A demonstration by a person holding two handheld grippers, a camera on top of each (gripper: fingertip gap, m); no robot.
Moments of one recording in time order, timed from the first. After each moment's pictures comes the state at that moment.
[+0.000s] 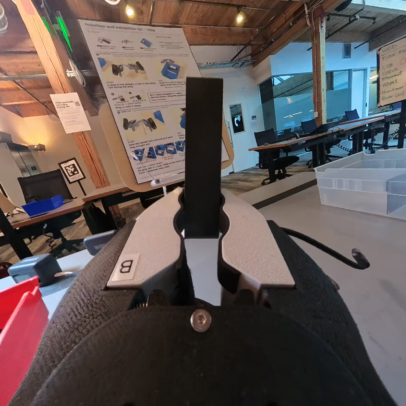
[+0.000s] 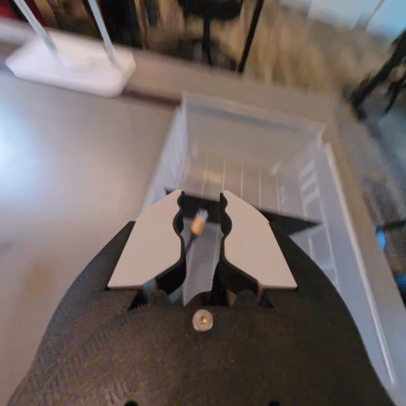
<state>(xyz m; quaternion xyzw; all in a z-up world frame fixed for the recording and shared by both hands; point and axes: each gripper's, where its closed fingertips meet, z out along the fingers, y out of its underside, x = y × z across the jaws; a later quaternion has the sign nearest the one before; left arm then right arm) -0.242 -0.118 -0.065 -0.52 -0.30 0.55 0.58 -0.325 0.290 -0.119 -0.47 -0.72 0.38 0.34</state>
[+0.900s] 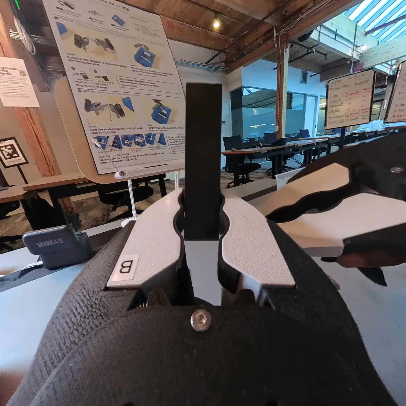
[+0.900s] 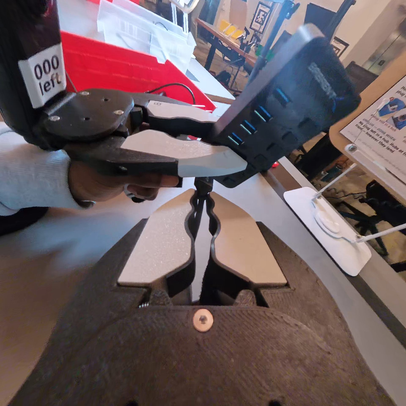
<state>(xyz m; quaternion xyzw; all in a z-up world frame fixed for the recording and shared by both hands) -0.240 -0.097 -0.072 -0.53 -0.30 0.46 0.64 -0.203 -0.088 -0.109 -0.01 -0.80 0.56 0.23</state>
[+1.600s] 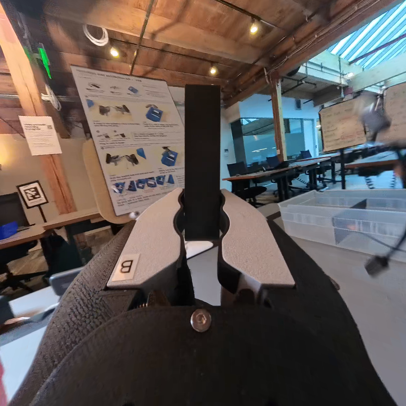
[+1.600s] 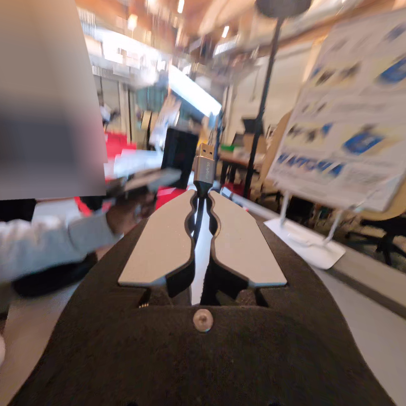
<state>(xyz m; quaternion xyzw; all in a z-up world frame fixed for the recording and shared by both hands) -0.220 -0.100 -0.021 -0.49 -0.25 0.51 0.66 -0.180 0.051 -0.005 -0.10 -0.63 0.75 0.20</state>
